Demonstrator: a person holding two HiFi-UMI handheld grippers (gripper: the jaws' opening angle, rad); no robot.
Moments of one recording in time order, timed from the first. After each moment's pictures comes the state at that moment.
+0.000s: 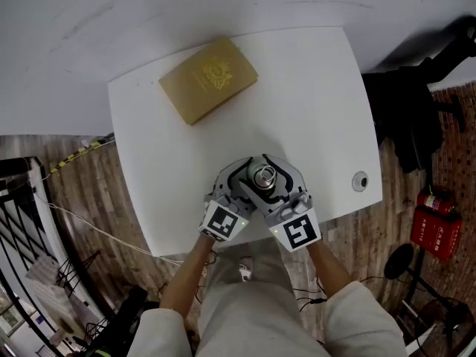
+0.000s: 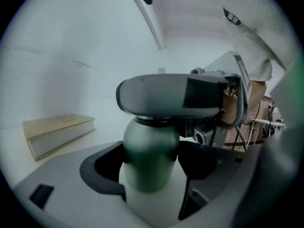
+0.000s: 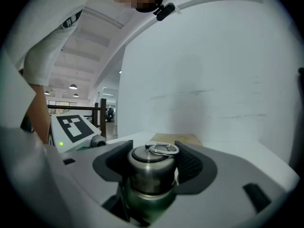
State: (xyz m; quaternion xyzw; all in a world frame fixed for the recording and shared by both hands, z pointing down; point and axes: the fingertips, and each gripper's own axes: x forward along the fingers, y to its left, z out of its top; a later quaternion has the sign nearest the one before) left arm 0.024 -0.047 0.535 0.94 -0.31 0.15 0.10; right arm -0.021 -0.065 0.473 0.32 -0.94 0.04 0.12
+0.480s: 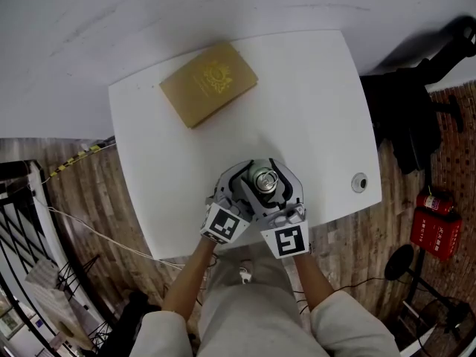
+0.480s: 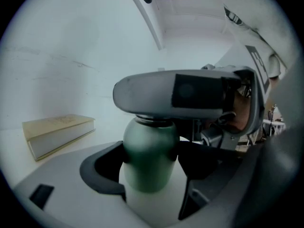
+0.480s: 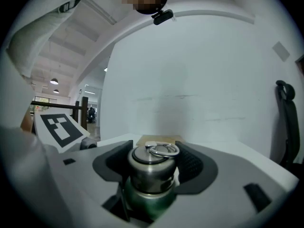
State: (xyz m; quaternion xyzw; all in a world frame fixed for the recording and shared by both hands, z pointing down) left arm 0.024 -0.046 0.534 0.94 -0.31 0.15 0.09; right arm -0.013 -0.071 0.462 0.44 -0.89 0.05 0.07
